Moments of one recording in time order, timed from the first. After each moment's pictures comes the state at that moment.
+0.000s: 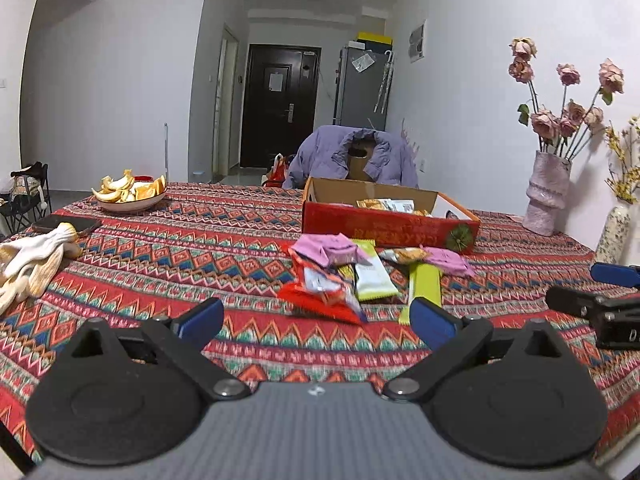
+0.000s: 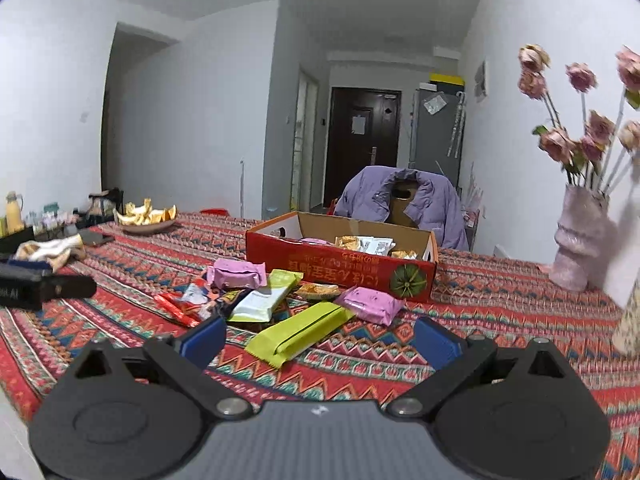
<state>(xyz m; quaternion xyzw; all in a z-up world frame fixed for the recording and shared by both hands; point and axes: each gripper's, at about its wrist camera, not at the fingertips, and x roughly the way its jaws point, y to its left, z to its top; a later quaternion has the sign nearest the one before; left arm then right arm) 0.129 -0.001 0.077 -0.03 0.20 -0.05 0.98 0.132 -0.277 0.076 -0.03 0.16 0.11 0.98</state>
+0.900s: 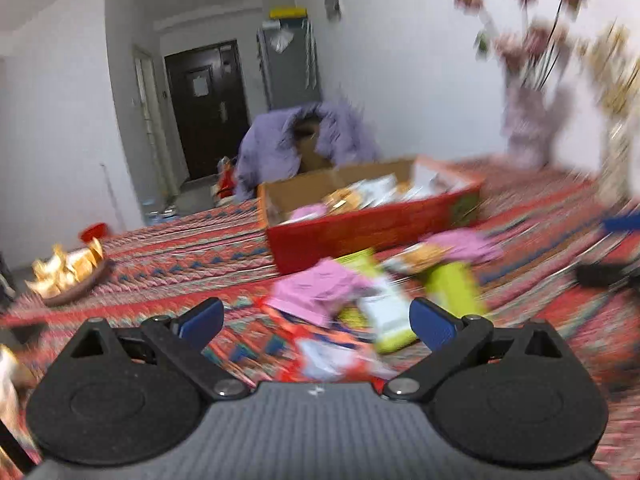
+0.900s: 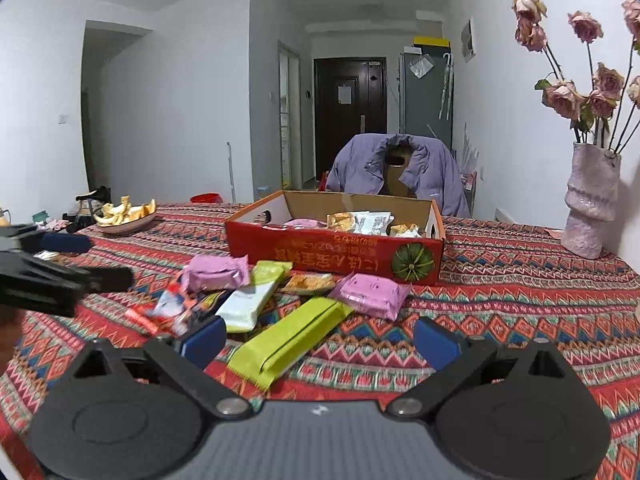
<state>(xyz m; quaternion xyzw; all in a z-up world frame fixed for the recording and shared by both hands) 0.286 -0.023 0.075 0.13 0.23 -0.12 0.96 0.229 -0.274 0.074 0.00 0.22 0.10 0.97</state>
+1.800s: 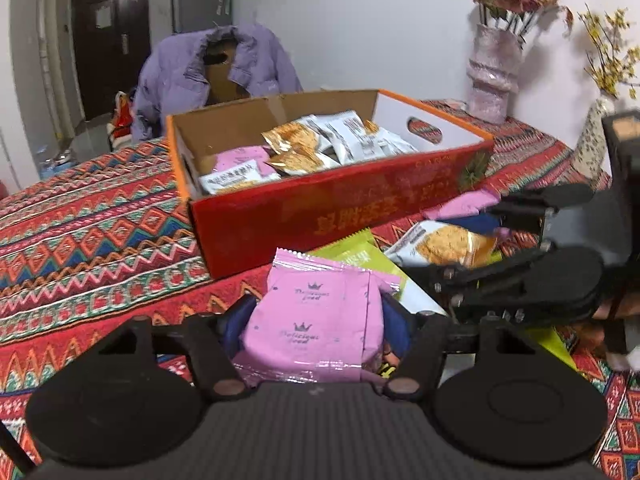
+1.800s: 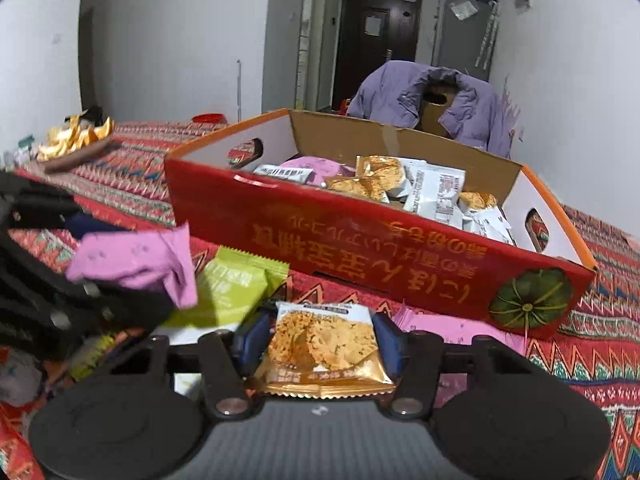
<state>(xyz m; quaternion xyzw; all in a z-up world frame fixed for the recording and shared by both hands) 0.447 -0.017 0.029 0.09 0.33 -0.28 0.90 0.436 -0.202 0.001 -0.08 0.33 0.11 0.93</state>
